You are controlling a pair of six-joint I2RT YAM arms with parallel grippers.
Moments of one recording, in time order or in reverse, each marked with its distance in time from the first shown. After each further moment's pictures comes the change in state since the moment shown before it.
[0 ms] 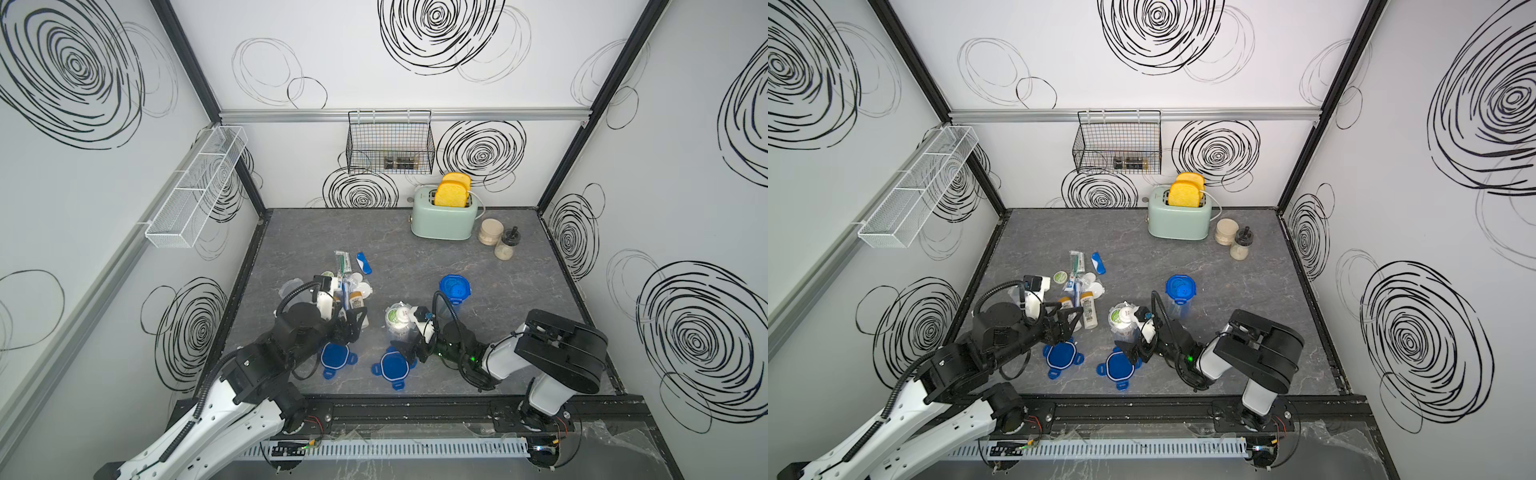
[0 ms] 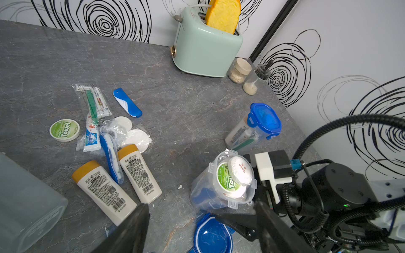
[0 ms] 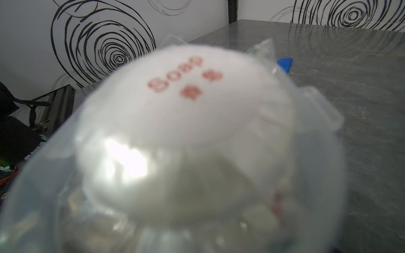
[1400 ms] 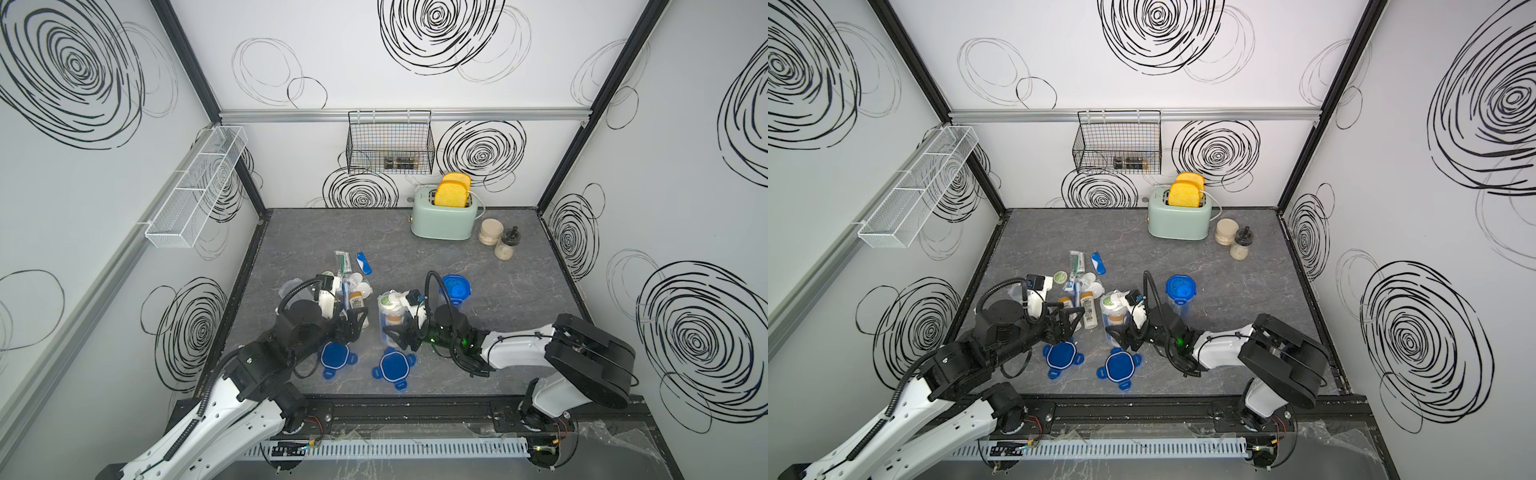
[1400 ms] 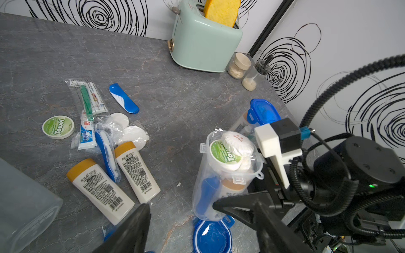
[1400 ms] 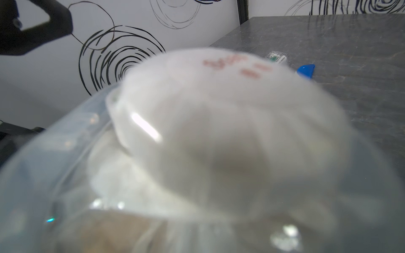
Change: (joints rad) left arm 0.035 0.022 -0.004 0.005 0.050 0.019; right arm -0.033 -0.201 0.190 -0.409 -0.123 0.174
